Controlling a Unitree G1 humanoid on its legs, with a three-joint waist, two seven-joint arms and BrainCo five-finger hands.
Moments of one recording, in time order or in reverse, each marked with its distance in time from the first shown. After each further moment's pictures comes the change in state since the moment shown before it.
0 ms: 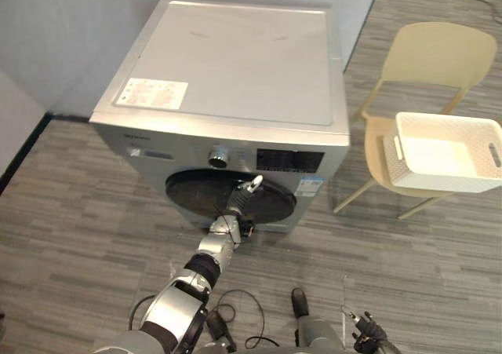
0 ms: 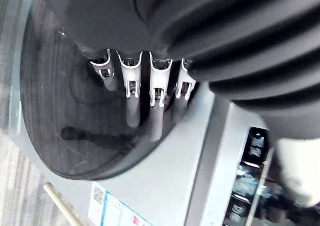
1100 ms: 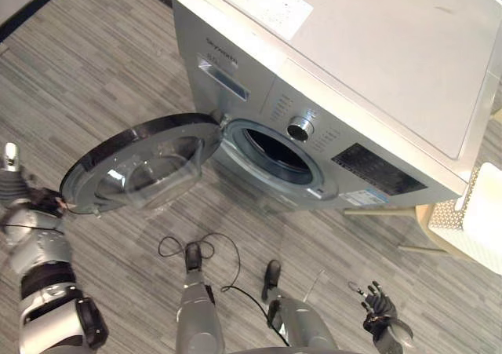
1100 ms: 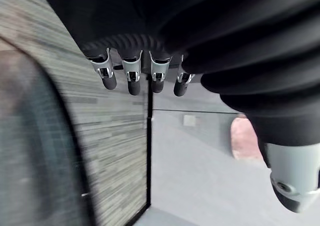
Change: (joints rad) left arm 0.102 0.506 0.886 -0.109 -0.124 0.034 -0.024; right arm -0.035 -0.080 0.054 -0.134 0.003 -0.004 0.023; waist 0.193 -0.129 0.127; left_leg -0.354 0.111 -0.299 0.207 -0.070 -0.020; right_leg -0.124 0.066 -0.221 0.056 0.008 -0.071
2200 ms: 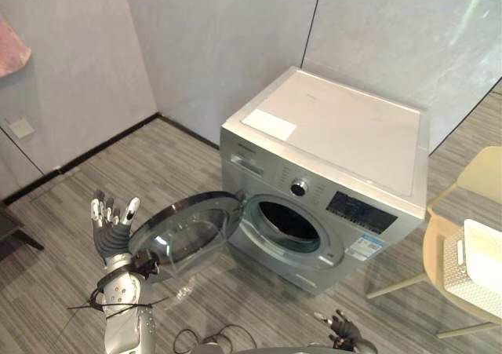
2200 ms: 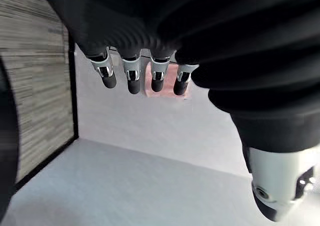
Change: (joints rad) left arm 0.551 -0.483 -0.275 -0.790 0.355 -0.093 0.147; right arm 0.033 0.095 0.104 0.215 -0.084 -0.003 -0.025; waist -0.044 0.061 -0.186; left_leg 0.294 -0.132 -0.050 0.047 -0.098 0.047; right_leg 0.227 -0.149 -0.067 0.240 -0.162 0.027
